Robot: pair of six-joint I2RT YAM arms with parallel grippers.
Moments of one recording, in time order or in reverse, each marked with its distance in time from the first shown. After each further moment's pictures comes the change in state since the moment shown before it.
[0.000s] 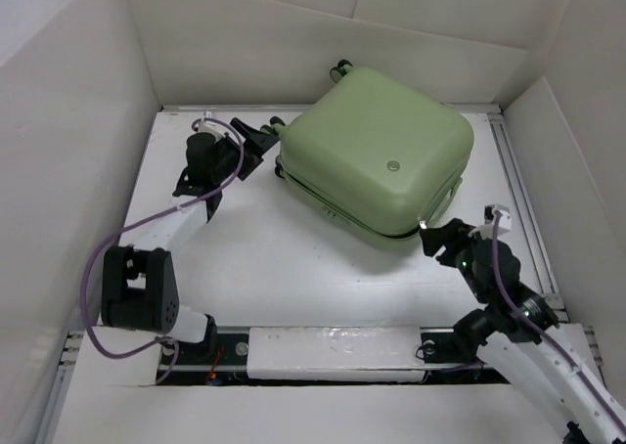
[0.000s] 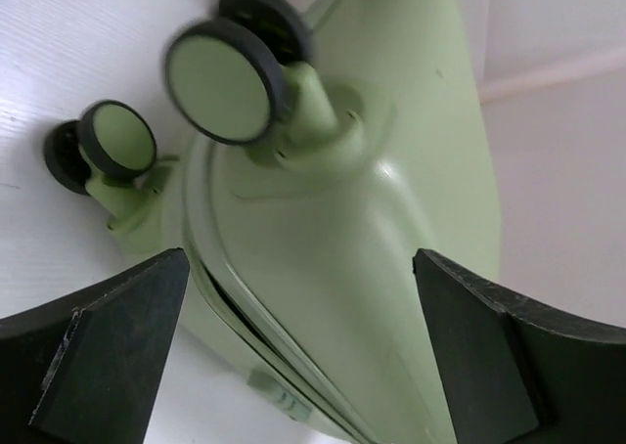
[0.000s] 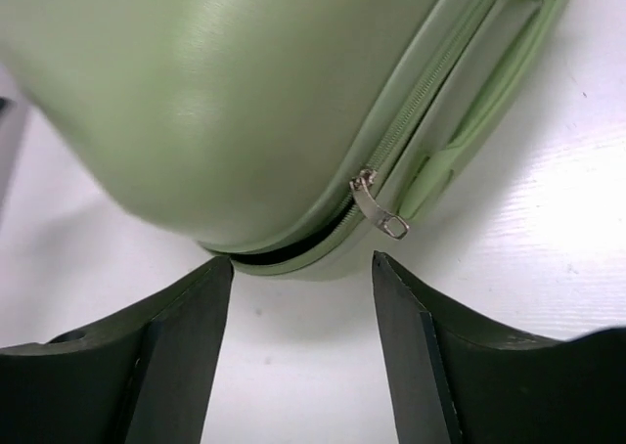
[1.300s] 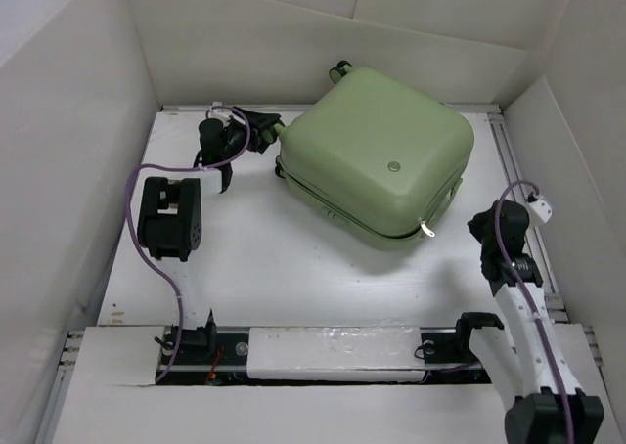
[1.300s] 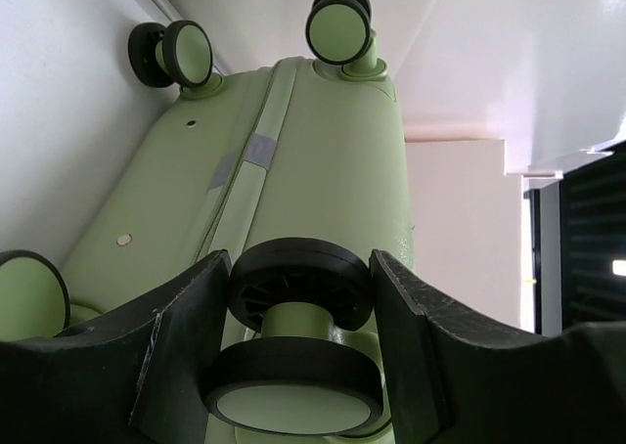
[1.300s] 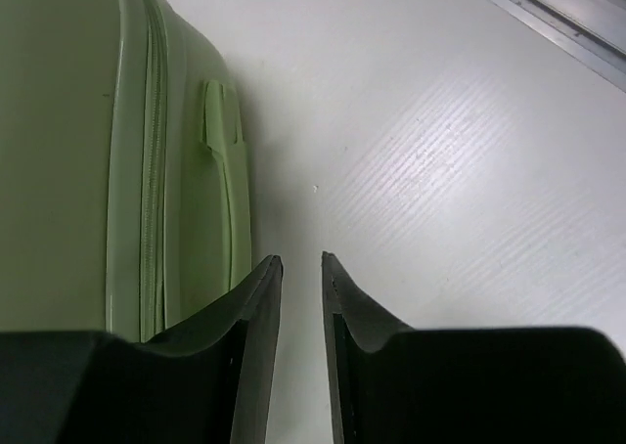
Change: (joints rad) left arm 0.064 0.607 0.310 0.474 0.194 -0.451; right arm -0.538 0.282 0.014 0.116 0.059 0.092
